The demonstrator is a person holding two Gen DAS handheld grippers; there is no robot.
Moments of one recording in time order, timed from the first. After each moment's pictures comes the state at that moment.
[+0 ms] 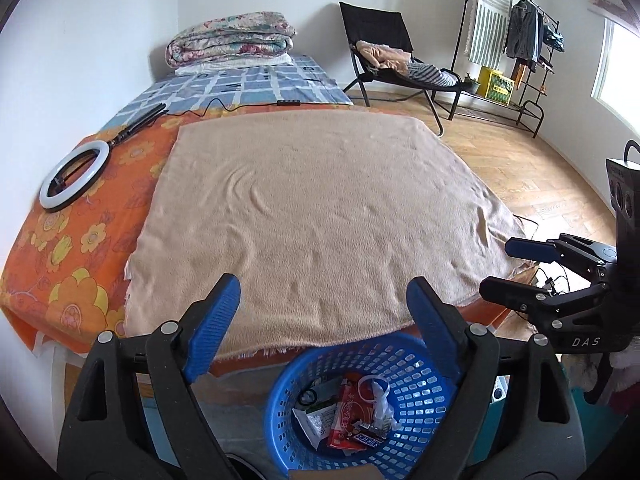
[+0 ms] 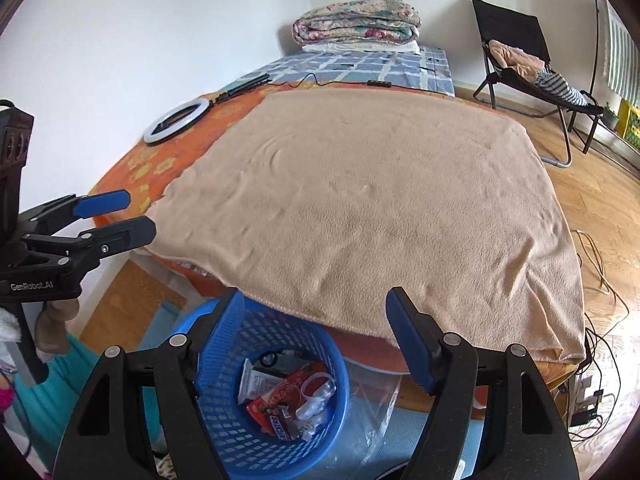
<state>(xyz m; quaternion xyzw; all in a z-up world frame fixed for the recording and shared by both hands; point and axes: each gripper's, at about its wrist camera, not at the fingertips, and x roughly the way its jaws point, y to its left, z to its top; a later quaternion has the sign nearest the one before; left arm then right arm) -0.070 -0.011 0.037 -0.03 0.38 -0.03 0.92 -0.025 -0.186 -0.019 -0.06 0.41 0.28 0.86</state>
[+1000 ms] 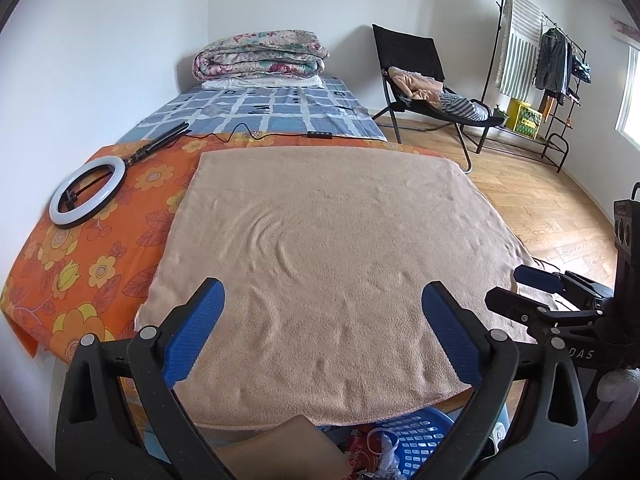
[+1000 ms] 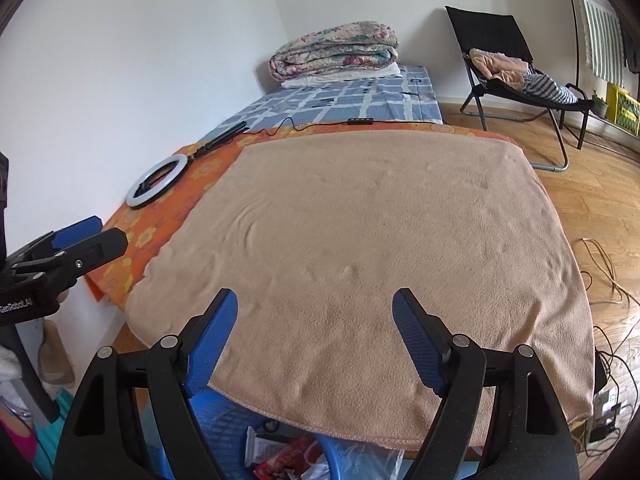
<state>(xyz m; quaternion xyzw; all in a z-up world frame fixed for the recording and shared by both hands) -0.005 0.012 0.048 -0.05 0.35 0.02 0.94 0.053 -0.181 -0.007 0.00 0.38 0.27 0.89</state>
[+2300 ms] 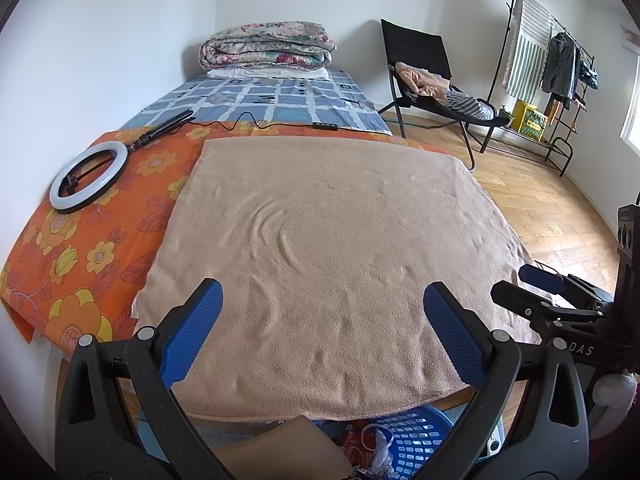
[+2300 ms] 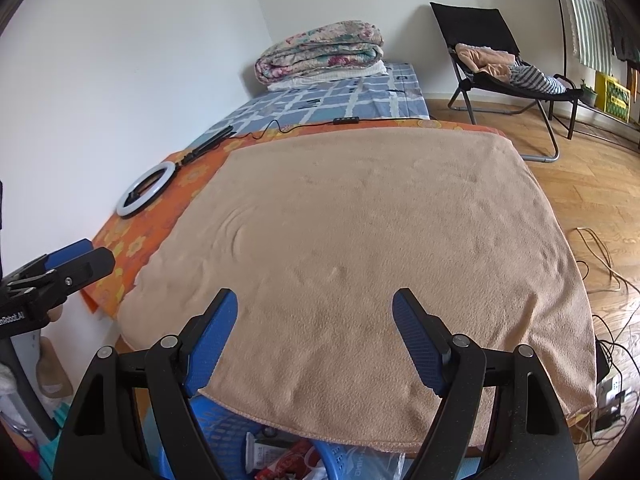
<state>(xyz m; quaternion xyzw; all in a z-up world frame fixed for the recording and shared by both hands) -0.007 0.016 0.044 -0.07 0.36 0.03 0.93 0.057 -0.184 -0.010 0.02 0.38 0.25 0.89</state>
